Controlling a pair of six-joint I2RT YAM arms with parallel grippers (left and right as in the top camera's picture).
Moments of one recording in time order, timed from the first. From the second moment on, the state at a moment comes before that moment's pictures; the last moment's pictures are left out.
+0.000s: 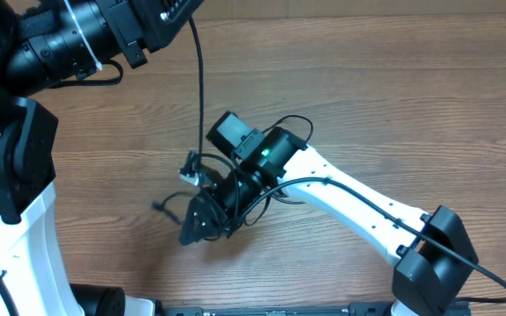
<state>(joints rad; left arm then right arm) -0.12 1.60 2.49 -0.78 0.97 -0.77 0.87 1.83 1.55 -0.98 -1.01 0.29</state>
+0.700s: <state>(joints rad) -0.12 1.60 2.49 -1.16 0.94 -0.72 0.67 1.83 1.55 -1.22 -0.25 0.65</state>
